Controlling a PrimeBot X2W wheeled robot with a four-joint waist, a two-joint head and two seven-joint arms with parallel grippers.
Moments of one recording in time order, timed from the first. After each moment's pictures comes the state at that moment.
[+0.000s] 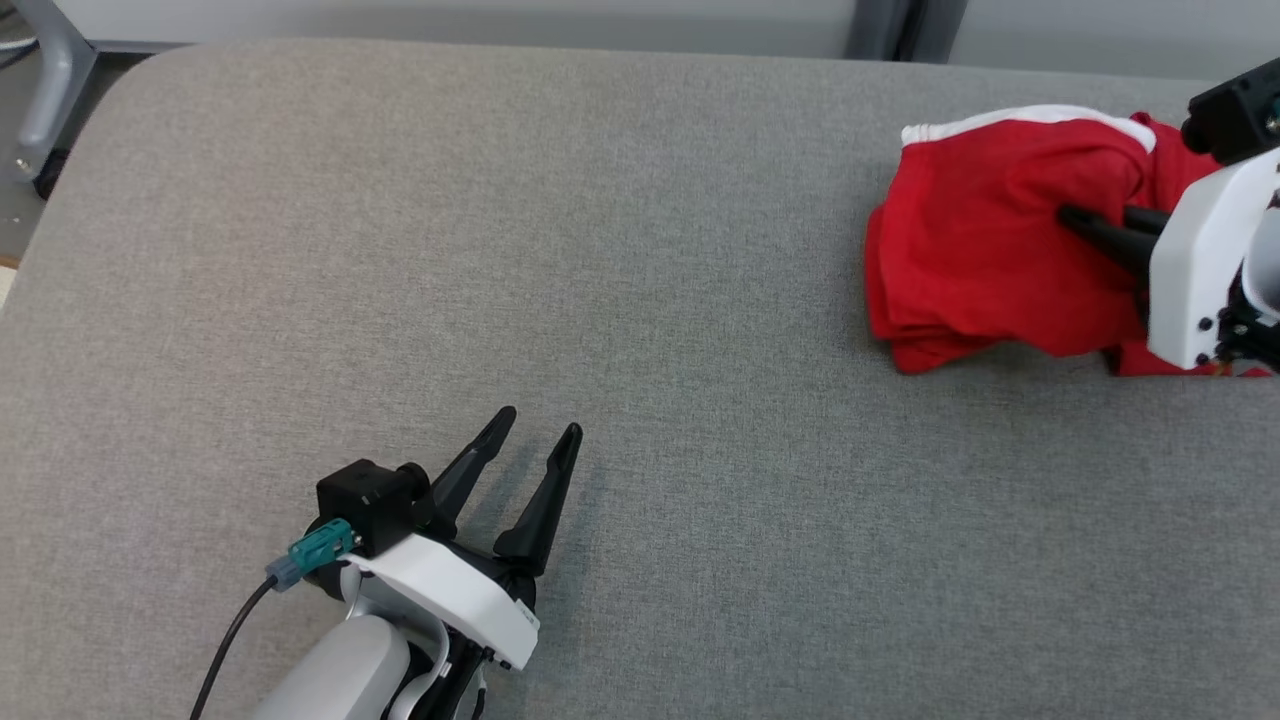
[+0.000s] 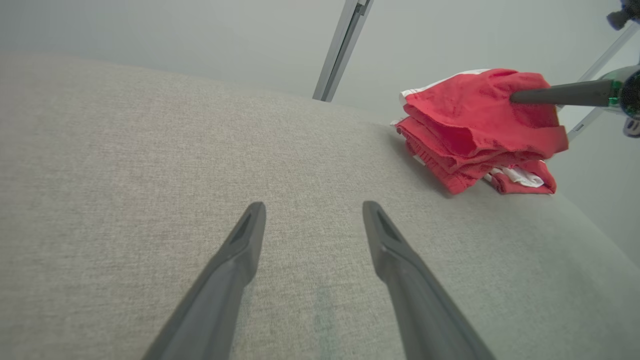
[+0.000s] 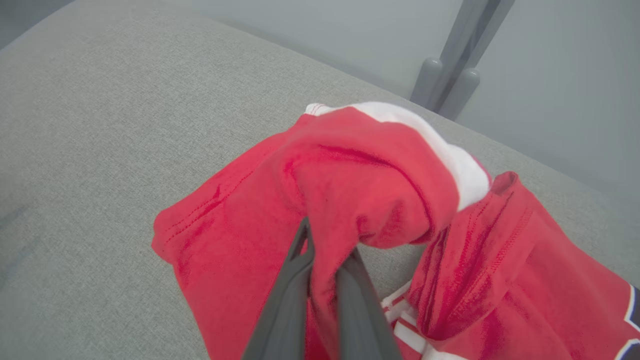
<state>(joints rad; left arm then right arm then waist) -0.33 0.26 -0.65 0.30 -0.76 -0.03 -0.25 -1.01 -0.71 0.95 0.43 1.04 0.13 0.39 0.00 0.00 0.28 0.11</state>
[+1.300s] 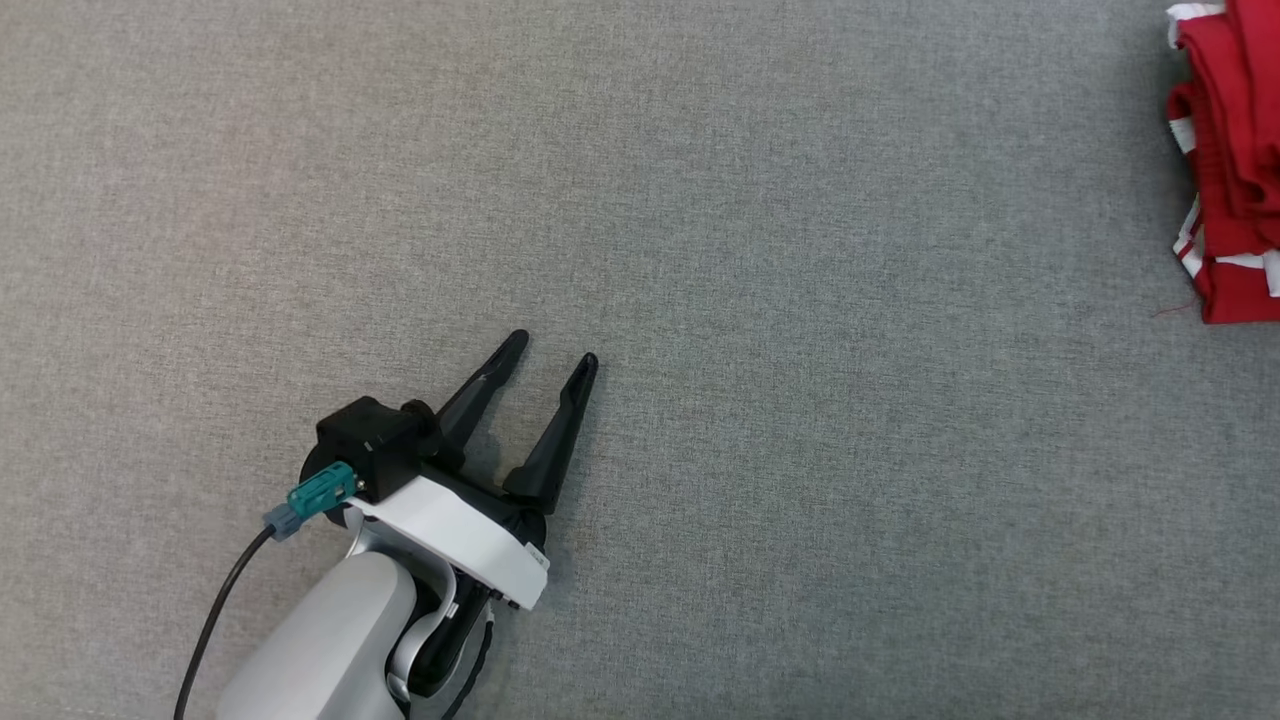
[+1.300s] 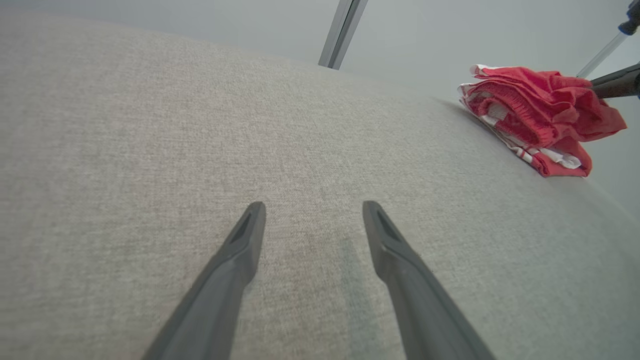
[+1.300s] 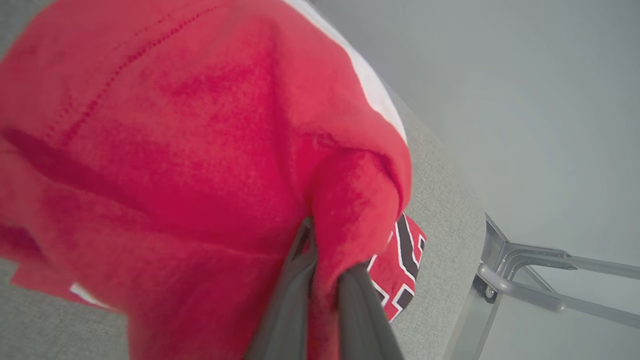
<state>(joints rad) -0.43 0.25 -0.63 0.29 -0.70 -0.05 -0.26 -1.37 -1.07 1.28 0.44 0.83 0.13 0.49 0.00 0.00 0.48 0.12</state>
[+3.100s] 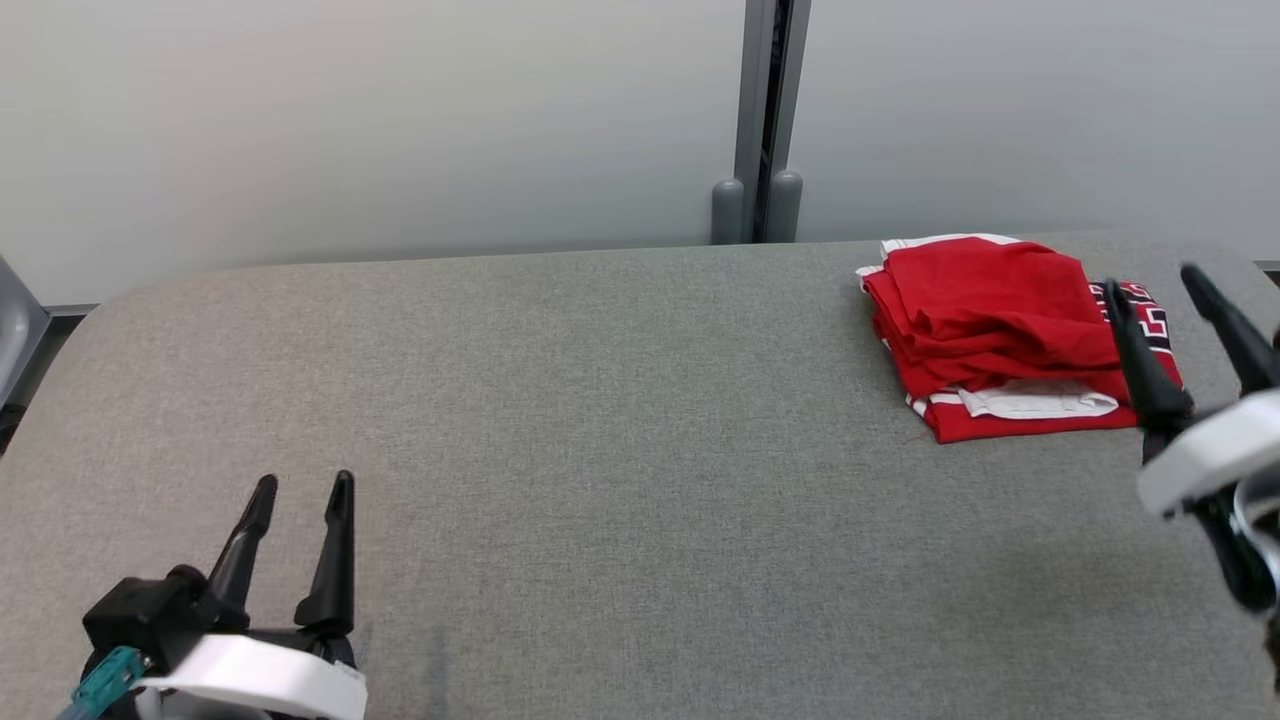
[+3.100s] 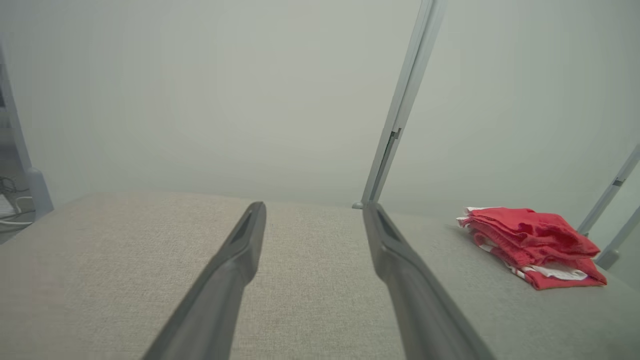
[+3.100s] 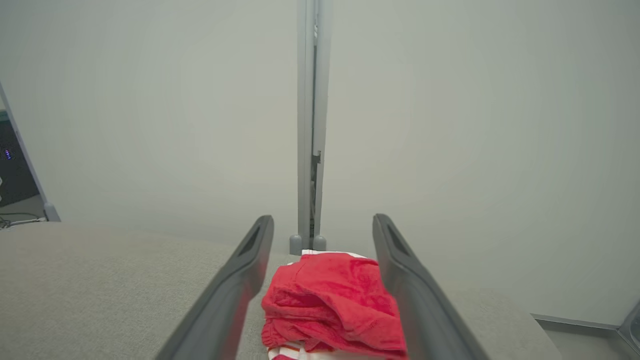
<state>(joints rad) -0.03 0.35 -0.31 0.09 -0.66 0.11 -0.26 -0.53 -0.48 0.39 0.56 0.57 0.13 -0.26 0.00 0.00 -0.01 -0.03</state>
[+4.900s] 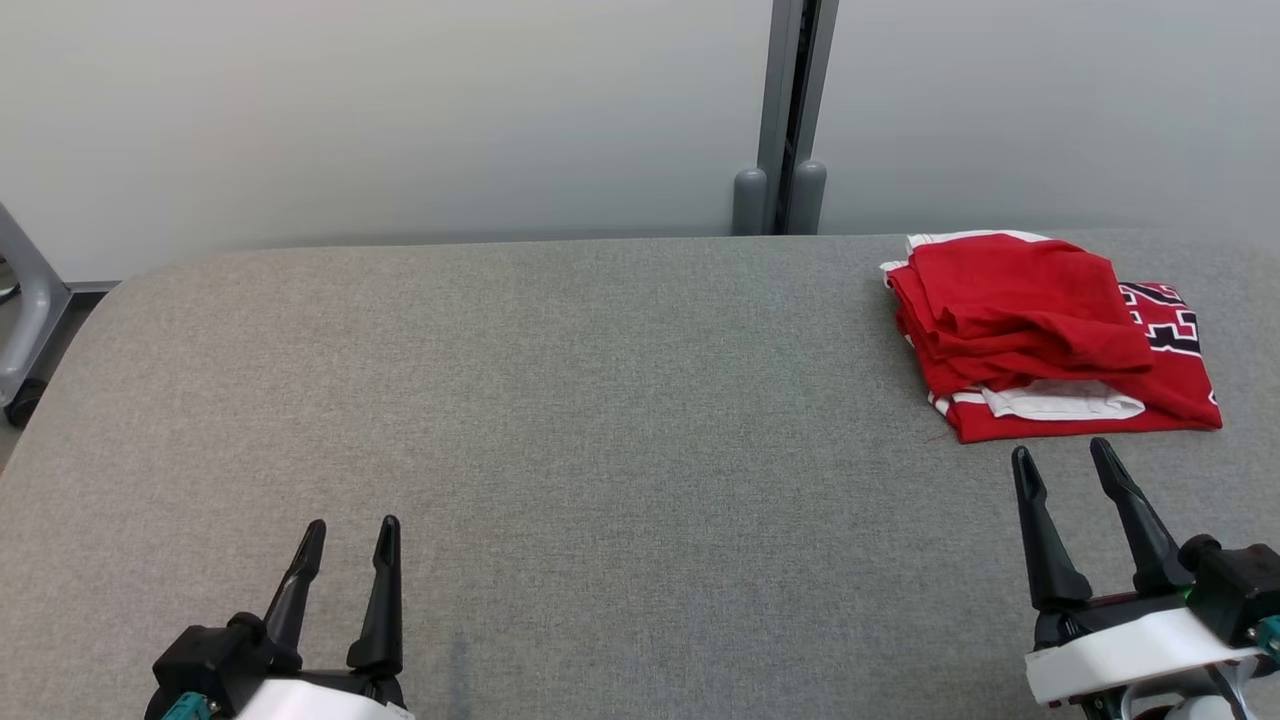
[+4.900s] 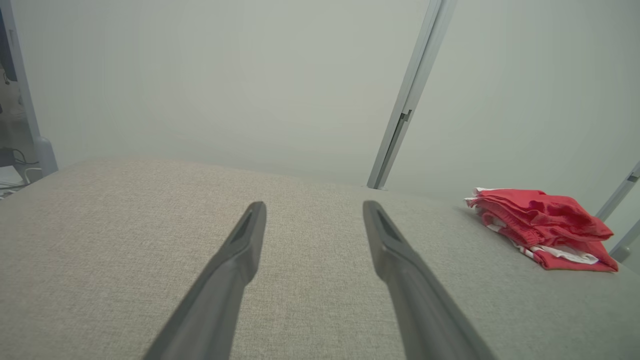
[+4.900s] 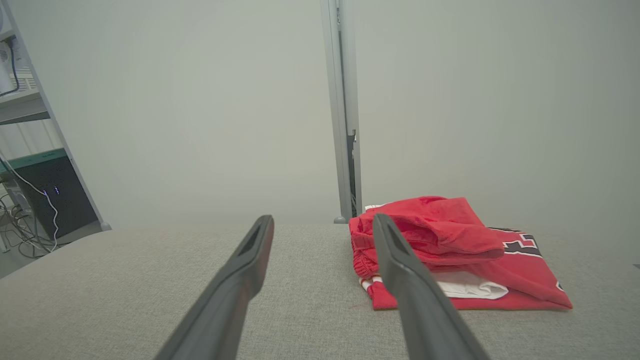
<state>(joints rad) 0.03 0.06 -0.04 0.22 -0.34 -0.11 -0.26 -0.04 -0.13 0.06 0.14 0.27 0.13 -0.26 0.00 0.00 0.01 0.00</state>
